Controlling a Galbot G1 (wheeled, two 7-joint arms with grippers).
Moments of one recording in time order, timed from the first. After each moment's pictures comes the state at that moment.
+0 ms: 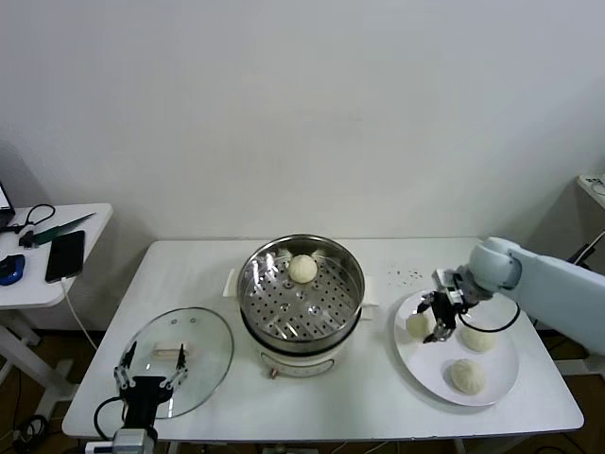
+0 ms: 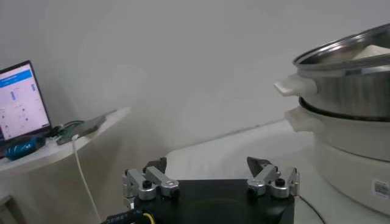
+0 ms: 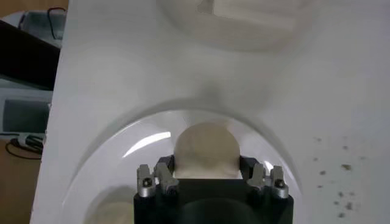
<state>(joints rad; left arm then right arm) 1.71 -1.49 -0.67 -2.03 0.16 0.03 -0.07 0.32 0.61 -1.21 1.34 0.30 -0.23 -1.02</state>
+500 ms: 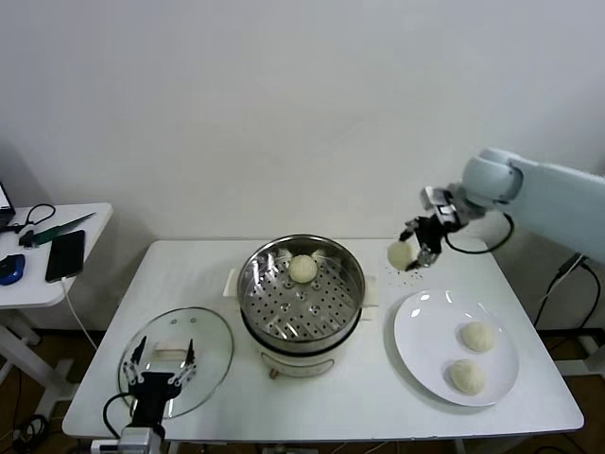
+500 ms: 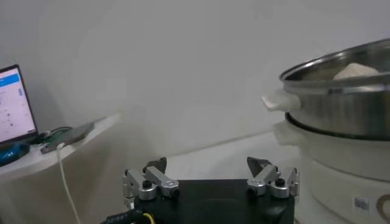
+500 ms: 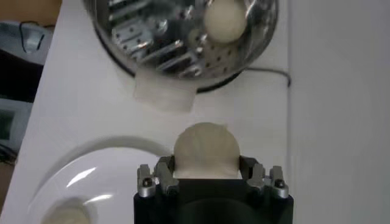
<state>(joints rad) 1.71 -1.50 -0.64 -2.05 0.15 0.01 -0.06 0.78 0.82 -1.47 1.34 0.59 -0.27 -1.02</state>
